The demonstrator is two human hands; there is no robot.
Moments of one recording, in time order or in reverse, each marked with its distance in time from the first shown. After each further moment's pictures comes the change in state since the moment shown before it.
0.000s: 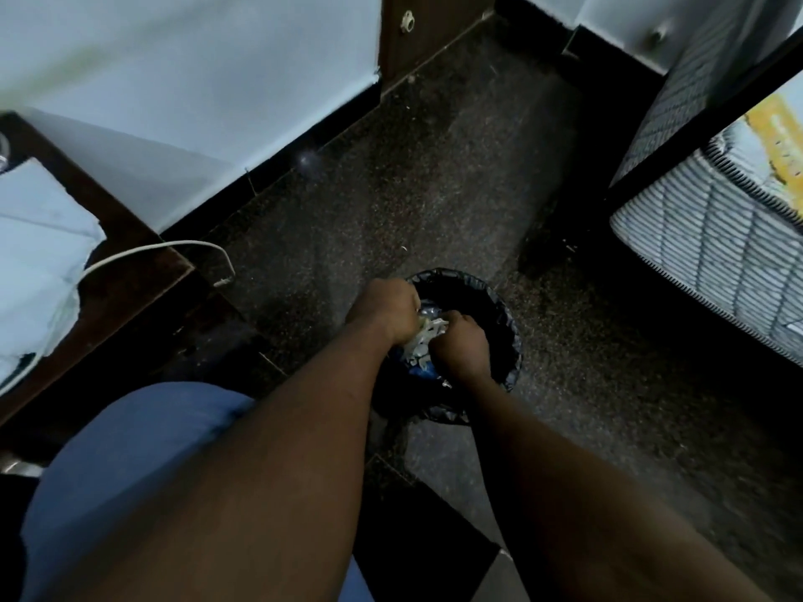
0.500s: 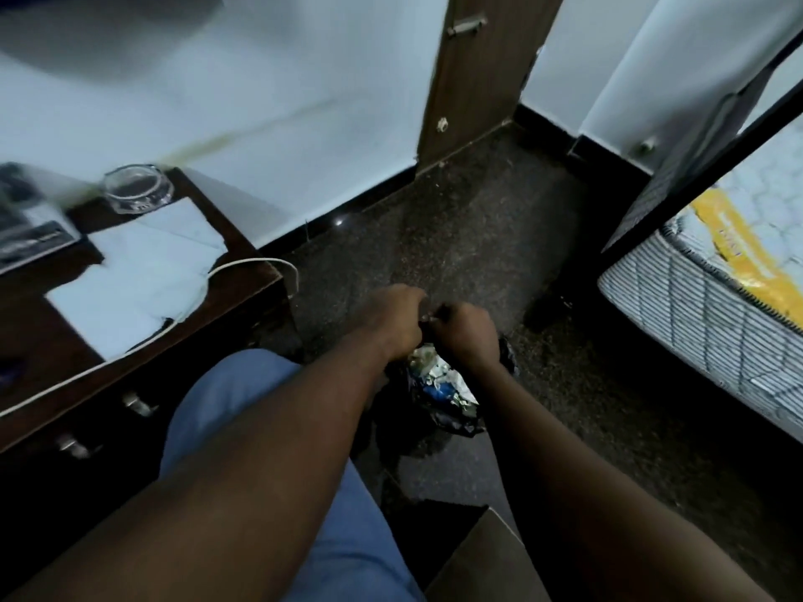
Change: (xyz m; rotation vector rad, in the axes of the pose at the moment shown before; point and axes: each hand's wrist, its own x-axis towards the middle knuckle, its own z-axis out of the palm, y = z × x) left_hand -0.115 0.005 -0.071 0.094 0.282 0.119; right_hand -0.092 -0.078 -0.086 -0.008 0.175 -0.320
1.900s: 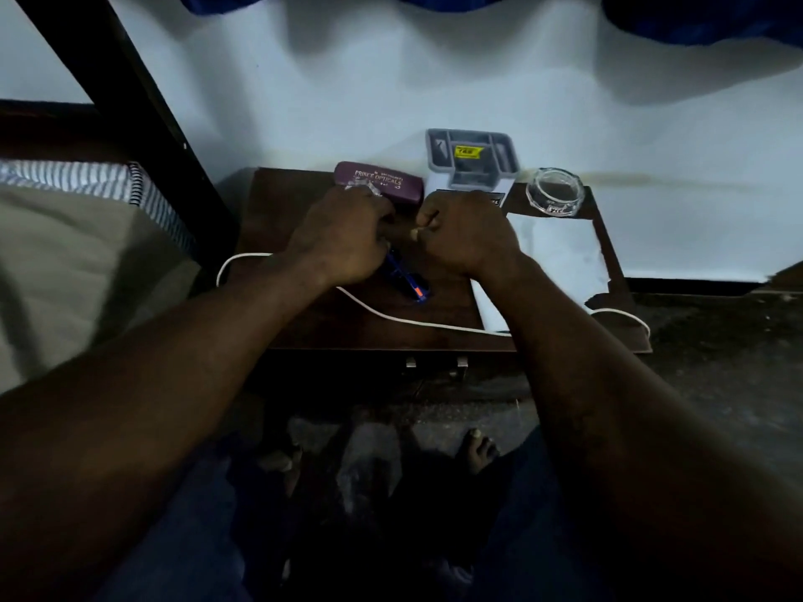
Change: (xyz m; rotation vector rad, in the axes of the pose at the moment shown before) left_hand -0.267 -0.387 -0.205 0.147 0.454 -0.534; right_hand -0.096 -0.475 0.175 -0.147 -0.304 -1.080
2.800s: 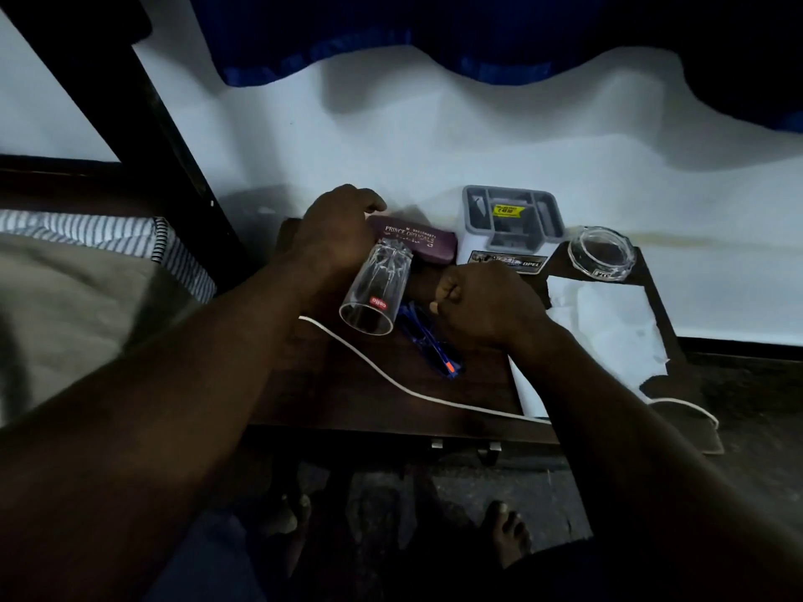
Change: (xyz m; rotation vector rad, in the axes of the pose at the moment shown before) left_hand 0.086 -0.082 0.009 -0.226 0.134 -0.290; right_hand 0.037 0.009 0.020 -0.019 -0.168 -0.010
